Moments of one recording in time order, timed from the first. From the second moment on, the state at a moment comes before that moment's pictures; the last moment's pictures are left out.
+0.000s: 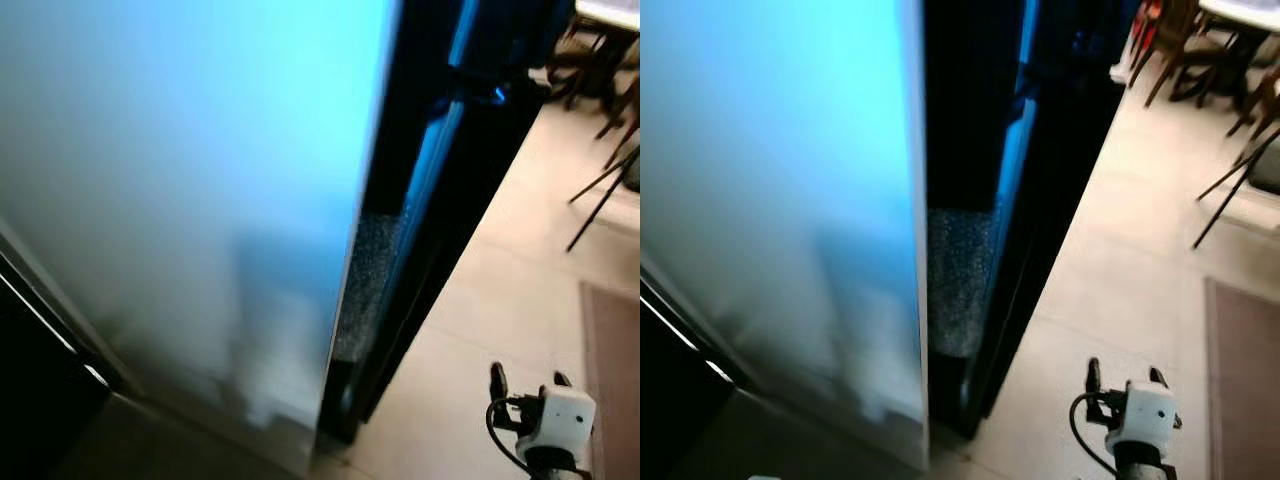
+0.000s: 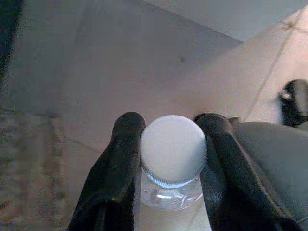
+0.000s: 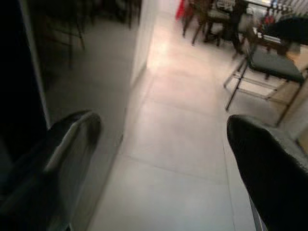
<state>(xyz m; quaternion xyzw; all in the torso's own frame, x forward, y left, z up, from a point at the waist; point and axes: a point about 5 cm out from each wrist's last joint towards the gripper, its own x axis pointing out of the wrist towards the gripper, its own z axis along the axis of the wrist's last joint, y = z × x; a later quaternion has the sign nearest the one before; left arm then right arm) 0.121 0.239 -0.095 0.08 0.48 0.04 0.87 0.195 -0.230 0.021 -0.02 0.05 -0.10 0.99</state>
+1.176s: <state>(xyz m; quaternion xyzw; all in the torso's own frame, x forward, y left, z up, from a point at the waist) 0.123 0.245 -0.093 0.09 0.49 0.05 0.87 0.240 -0.121 0.089 0.04 0.04 0.10 0.99</state>
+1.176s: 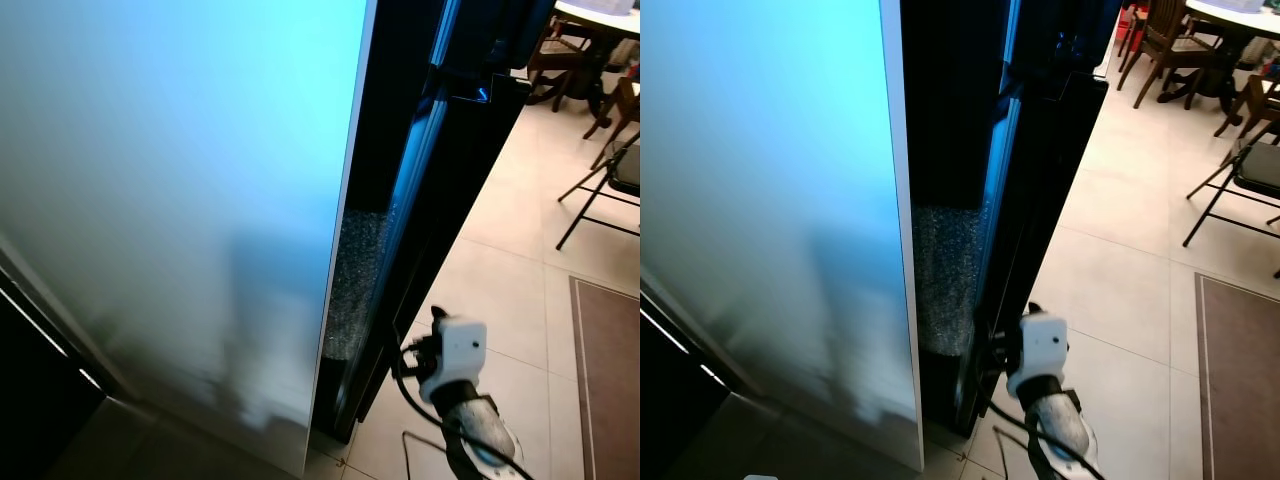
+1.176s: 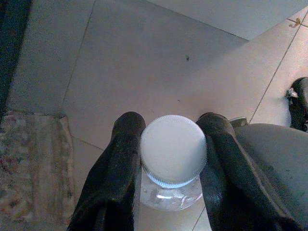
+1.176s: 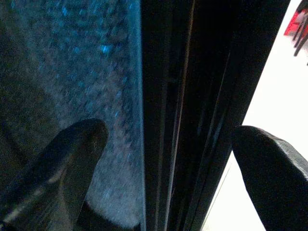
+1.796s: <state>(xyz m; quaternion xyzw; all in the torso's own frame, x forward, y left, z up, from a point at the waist) 0.124 0.244 -0.093 0.09 0.49 0.04 0.87 0.269 -0.128 0.099 0.00 0.03 0.11 0.99</state>
